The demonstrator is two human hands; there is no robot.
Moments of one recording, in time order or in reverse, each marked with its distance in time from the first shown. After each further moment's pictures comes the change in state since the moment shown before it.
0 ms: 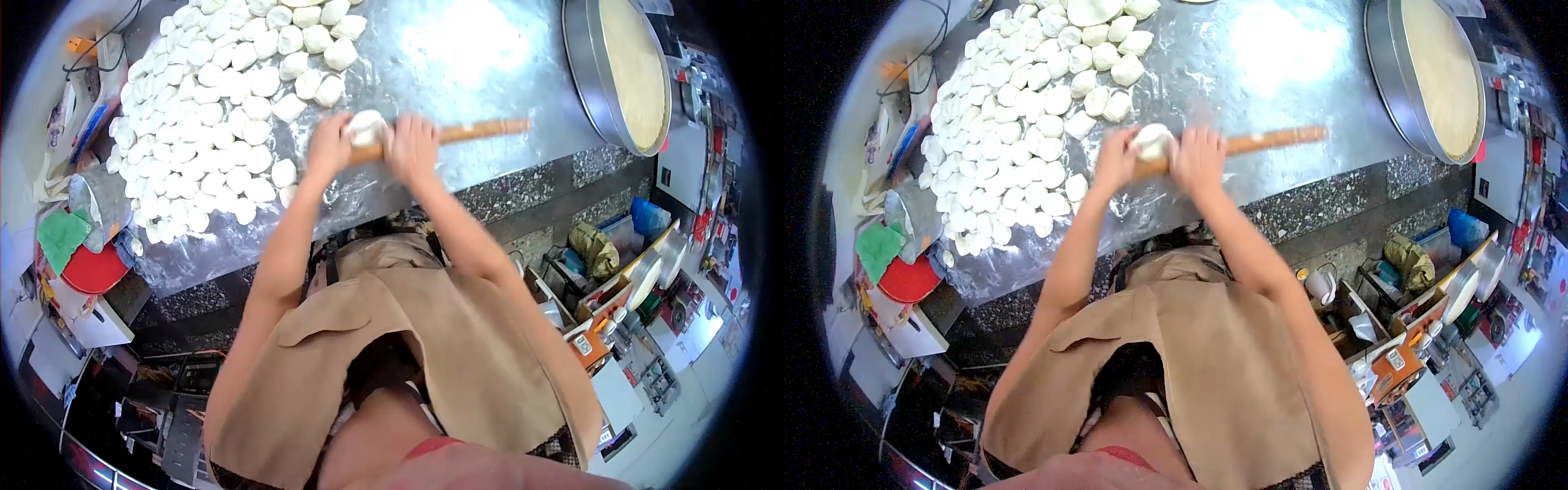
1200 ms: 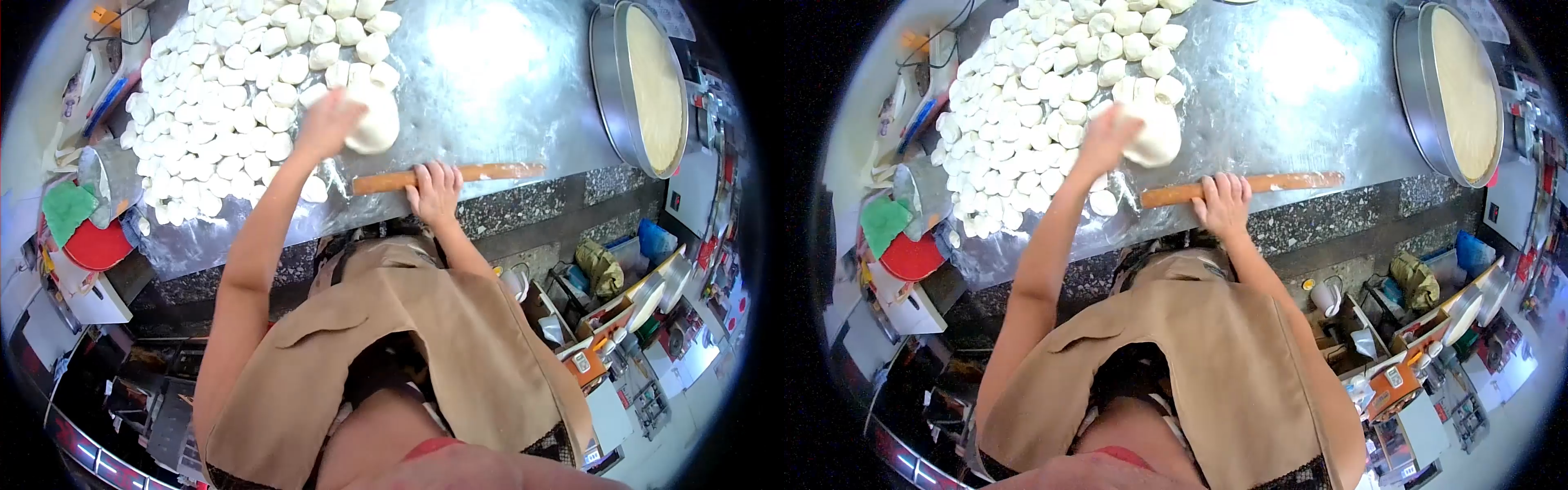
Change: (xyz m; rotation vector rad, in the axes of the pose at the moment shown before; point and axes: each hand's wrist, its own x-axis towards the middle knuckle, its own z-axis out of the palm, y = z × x) left_hand 0.012 0.005 -0.066 -0.301 -0.040 -0.108; right_hand -0.089 0.009 -0.016 0.108 -0.019 -0.172
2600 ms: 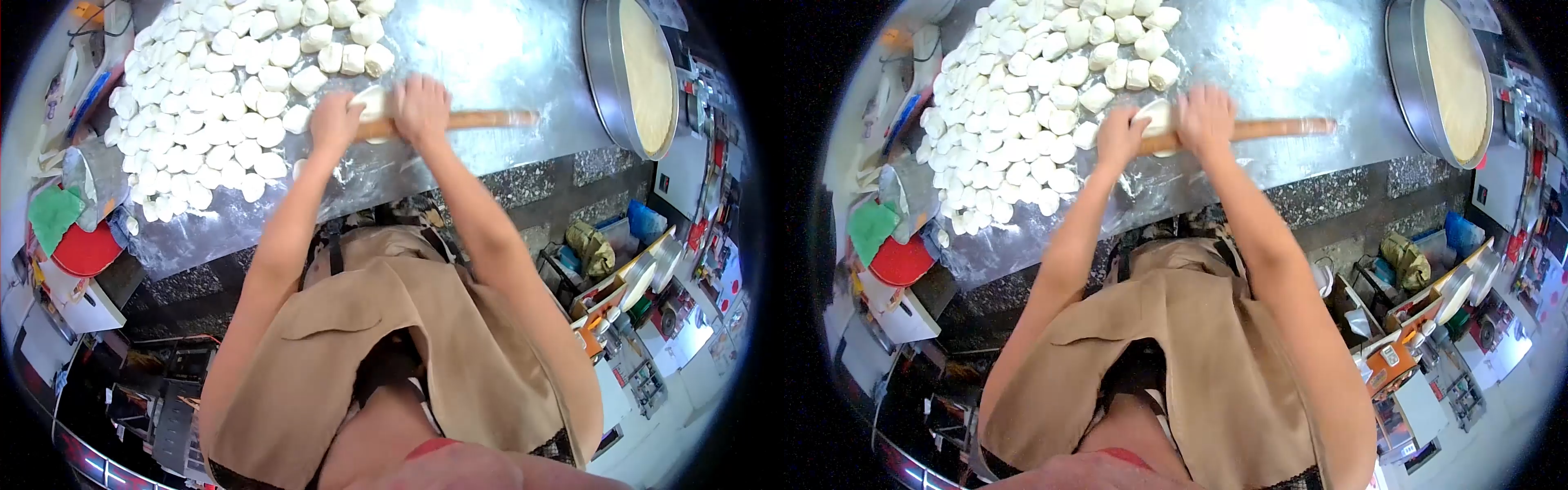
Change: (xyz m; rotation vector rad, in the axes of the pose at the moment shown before) left_hand -0.015 -0.020 0.039 0.409 0.120 0.034; right_hand 0.127 -0.009 0.018 -0.019 -0.170 0.292
